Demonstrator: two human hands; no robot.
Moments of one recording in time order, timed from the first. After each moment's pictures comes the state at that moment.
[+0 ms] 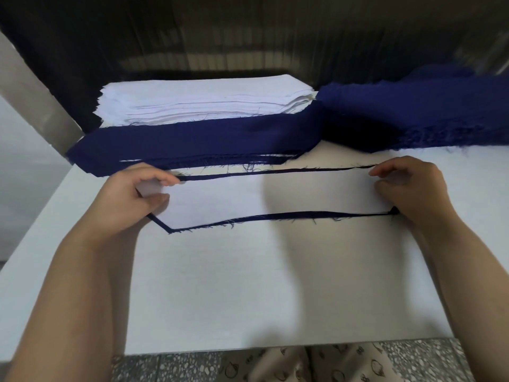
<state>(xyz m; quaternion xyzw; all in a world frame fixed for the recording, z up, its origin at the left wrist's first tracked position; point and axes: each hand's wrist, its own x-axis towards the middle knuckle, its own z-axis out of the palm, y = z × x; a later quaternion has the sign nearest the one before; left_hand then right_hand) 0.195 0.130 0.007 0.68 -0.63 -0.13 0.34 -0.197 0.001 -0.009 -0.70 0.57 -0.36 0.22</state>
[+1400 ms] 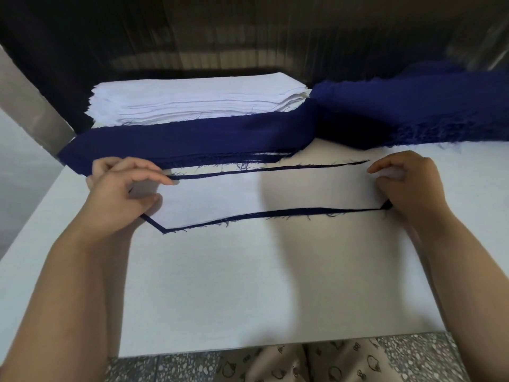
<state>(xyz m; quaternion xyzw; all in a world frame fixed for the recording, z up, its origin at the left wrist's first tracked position) 0.195 0.131 0.006 0.72 -0.63 -0.05 0.28 -0.197 0.000 -0.008 -0.70 0.60 -0.34 0.18</state>
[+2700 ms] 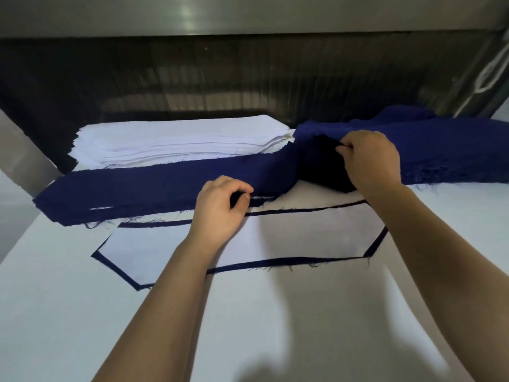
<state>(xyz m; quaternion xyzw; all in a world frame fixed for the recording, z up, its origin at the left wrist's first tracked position) 0.063 0.030 0.006 0.68 -0.62 -0.11 0.38 -0.152 -0.082 0.052 -0.75 0.62 -0.23 -0.04</state>
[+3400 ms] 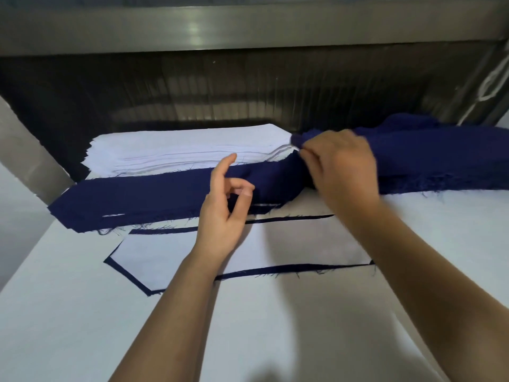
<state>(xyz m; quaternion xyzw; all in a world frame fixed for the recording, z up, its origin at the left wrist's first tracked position) 0.060 0.043 0.008 0.55 -0.59 -0.17 0.57 -0.108 -0.034 0.070 -0.82 0.46 -0.31 -0.14</state>
